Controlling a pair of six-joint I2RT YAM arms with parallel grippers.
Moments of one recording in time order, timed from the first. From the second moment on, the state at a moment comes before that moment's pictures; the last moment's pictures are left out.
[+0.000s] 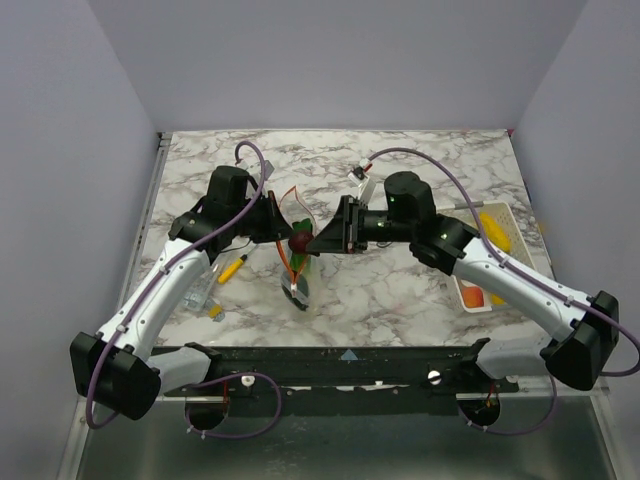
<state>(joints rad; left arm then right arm) -0.39 1.18 1.10 -0.61 0.40 -0.50 0.80 1.30 1.16 -0.20 -0.54 0.90</state>
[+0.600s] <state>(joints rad) -0.39 1.17 1.10 -0.61 0.39 -0.49 0.83 1.37 1.26 -0.34 -0.34 0.95</state>
